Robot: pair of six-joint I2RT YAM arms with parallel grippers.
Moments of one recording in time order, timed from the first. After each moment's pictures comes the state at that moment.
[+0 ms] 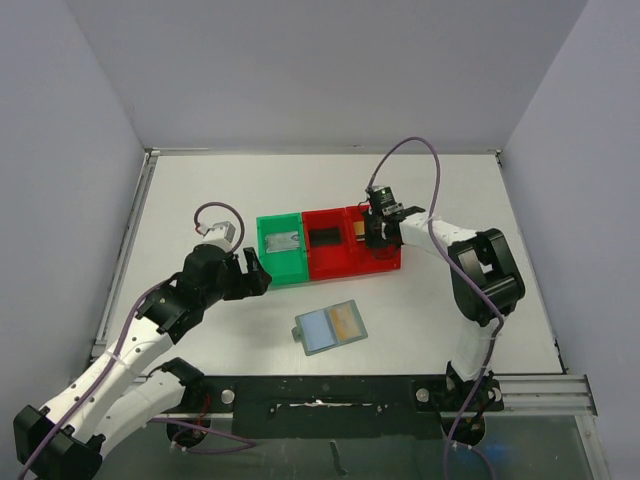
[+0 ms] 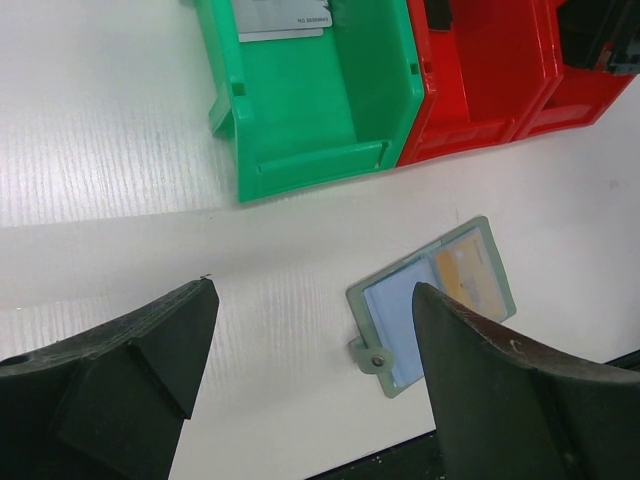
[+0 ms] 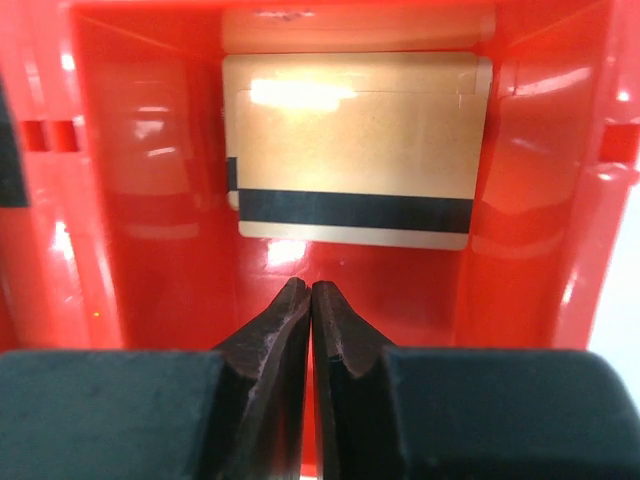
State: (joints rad) left arm -0.55 0.81 0.68 -0.50 -0.08 -0.62; right arm 0.42 1.85 1.20 -0.35 0.04 0.31
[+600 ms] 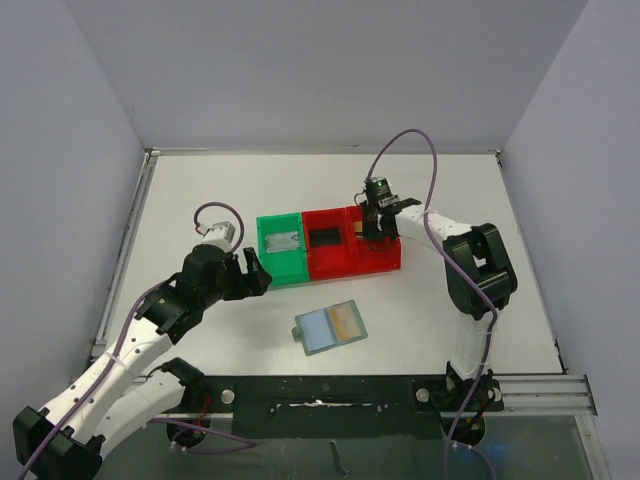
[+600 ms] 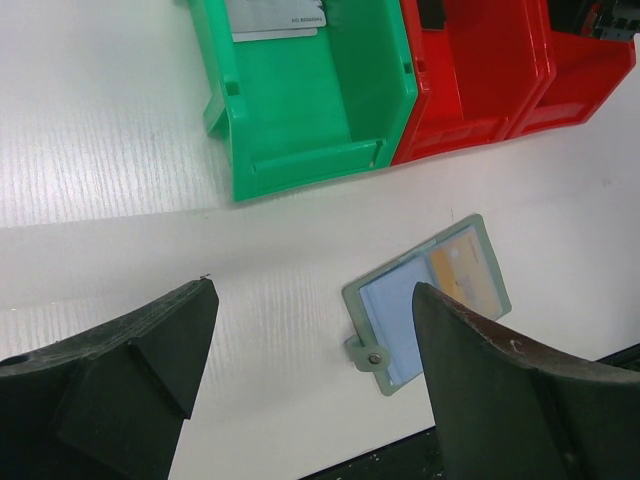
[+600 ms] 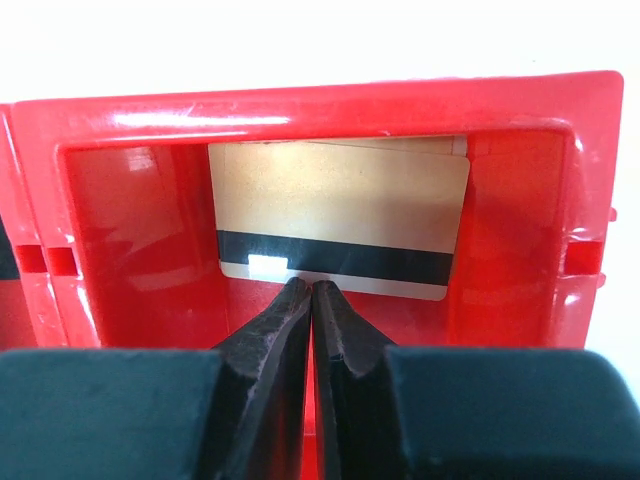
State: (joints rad) left arm -0.55 0.81 0.68 -0.50 -0.07 -0.62; right arm 0.42 1.93 1.31 -0.37 0.10 0.33
